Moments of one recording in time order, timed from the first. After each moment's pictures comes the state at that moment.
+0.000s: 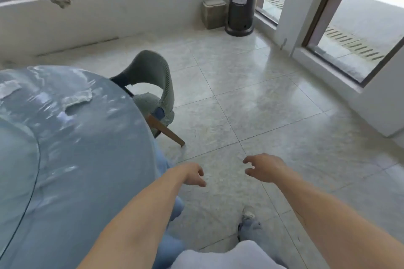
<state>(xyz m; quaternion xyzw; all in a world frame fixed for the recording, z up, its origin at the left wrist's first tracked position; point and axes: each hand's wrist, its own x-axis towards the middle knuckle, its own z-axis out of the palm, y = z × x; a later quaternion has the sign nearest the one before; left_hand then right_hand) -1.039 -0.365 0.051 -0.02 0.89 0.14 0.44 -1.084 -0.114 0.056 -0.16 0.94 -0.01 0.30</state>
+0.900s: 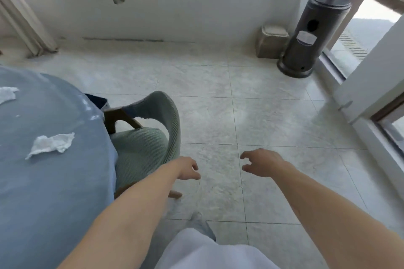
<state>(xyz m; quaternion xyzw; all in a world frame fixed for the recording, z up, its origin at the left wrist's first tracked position) -1.474 -0.500 0.065 -0.18 0.89 0.23 0.34 -1.607 -0.272 0.100 -0.33 0.90 0.07 0.27</state>
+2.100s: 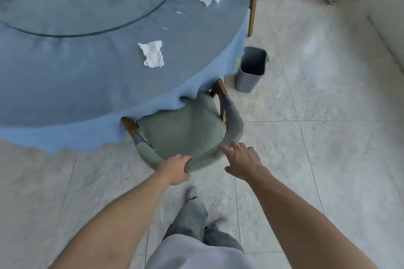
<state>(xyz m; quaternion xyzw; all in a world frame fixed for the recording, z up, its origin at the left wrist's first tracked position) -1.659 -0.617 -0.011 -0.74 0.52 0.42 0.10 -1.858 -0.736 0.029 -0.89 0.37 0.23 0.14</state>
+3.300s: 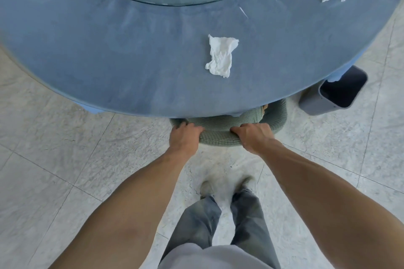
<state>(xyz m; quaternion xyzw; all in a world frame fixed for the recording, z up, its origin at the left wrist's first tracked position) -1.513 -0.729 -0.039 -0.89 0.37 0.28 0.05 -1.627 -0.911 -0.028 -0.94 0.13 0.30 0.07</state>
